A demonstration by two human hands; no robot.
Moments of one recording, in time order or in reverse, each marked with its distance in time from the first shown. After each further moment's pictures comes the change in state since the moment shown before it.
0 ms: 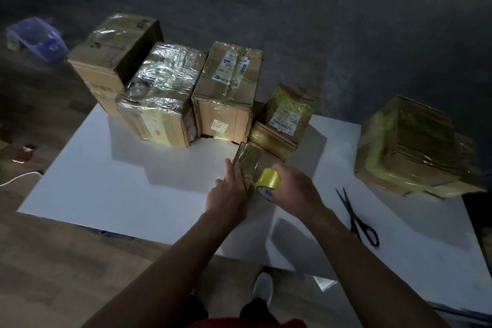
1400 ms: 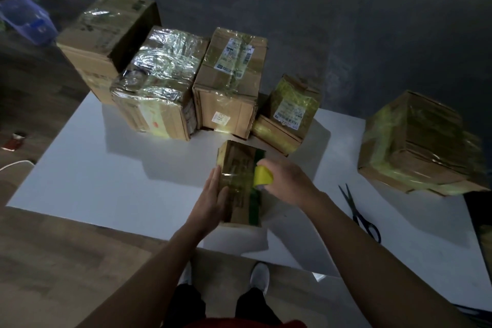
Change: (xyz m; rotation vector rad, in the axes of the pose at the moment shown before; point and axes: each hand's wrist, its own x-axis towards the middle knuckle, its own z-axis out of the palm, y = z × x) left_hand 0.002 -0.062 0.056 -1.140 0.031 0.066; right_hand 0.034 0.011 0.025 -0.051 -0.177 -0.142
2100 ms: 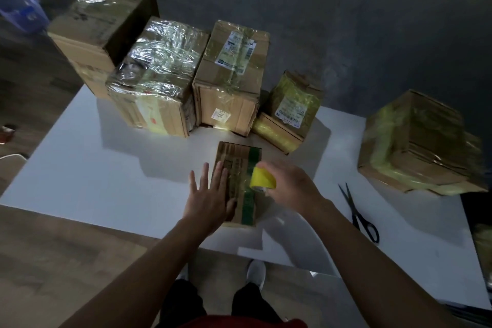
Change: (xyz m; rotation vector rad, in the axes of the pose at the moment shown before) left_hand 0.007 -0.004 -0.001 1.301 -0.156 0.015; right_hand -0.011 -0.003 0.001 -0.043 0.042 -0.055
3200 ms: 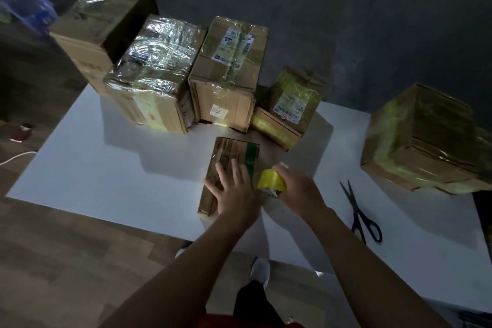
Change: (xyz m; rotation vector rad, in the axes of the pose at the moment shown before) left_hand 0.018 0.082 -0.025 -0.221 -0.151 -0.241; right_hand -0.019 0.036 0.026 0.056 -0.019 0.226
